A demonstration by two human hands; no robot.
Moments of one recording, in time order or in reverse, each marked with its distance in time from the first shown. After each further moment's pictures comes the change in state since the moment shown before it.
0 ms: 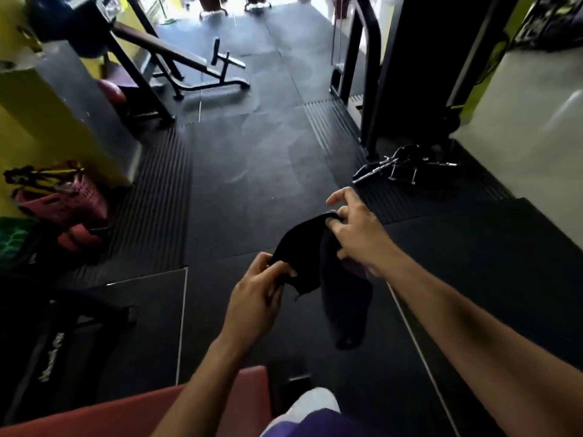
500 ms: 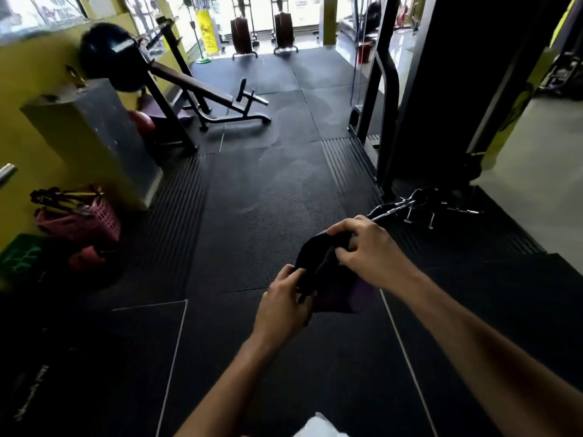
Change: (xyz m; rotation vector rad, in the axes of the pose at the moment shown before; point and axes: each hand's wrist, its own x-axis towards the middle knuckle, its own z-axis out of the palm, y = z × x) left_hand 0.137 -0.004 0.067 0.001 -0.002 -0.215; right_hand 0.118 0.008 -0.058 -0.276 -0.045 -0.304
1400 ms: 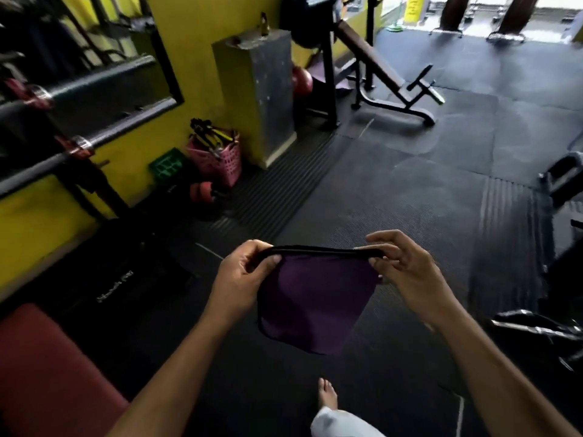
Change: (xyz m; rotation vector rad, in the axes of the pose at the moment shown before) left_hand 0.182 -0.143 -0.146 -0.511 0.601 -0.423; right_hand 0.337 -0.005 0.108 0.542 -0.575 -0.150
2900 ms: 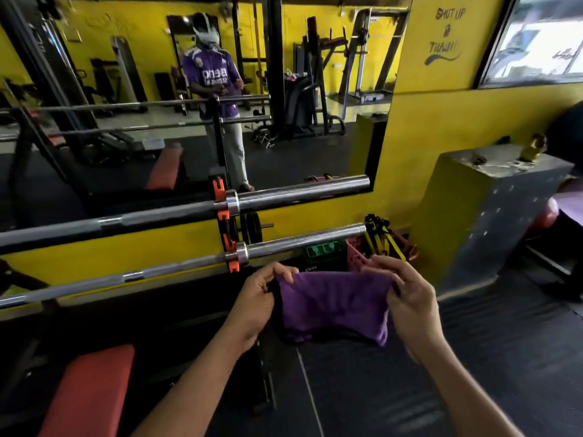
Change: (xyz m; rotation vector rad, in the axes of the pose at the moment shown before) left_hand 0.449 -0.057 -0.388 -0.135 0.669 -0.084; right_hand 0.673 -0.097 0.384 0.204 -0.431 -0.373
